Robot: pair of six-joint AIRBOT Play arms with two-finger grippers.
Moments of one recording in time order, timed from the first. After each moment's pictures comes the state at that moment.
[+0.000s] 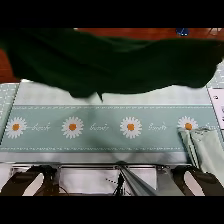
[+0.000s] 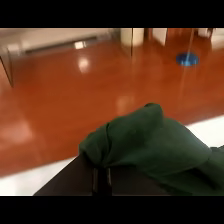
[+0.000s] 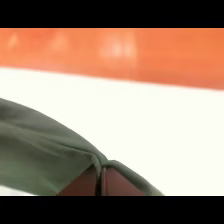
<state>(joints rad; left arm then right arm) -0.01 -0.78 1.76 1.26 -1.14 -1.32 -0.19 -0.76 1.44 -0.98 1.24 1.34</state>
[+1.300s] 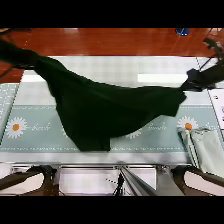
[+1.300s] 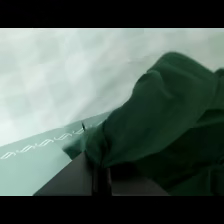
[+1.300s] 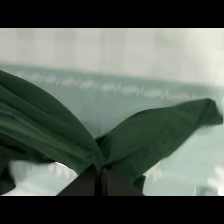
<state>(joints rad) -0.01 -1.35 1.67 1.32 -1.52 -1.34 -0.18 -1.34 1.41 -1.12 1.55 1.45</state>
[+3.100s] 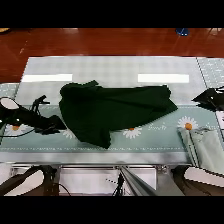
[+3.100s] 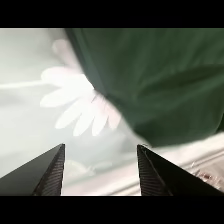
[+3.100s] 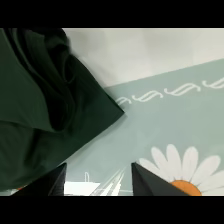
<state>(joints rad) 0.24 -1.16 0.62 1.02 -1.29 -1.28 -0.65 -1.38 1.12 -0.99 1.40 1.19</state>
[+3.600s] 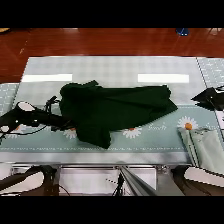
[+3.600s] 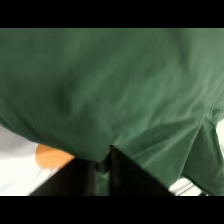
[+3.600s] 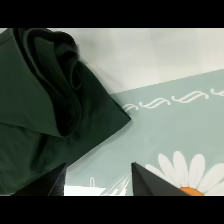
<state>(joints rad) 0.10 -1.31 0.56 0.82 -1.05 -1.27 -0.66 -1.38 1.11 -0.95 1.39 1.17</state>
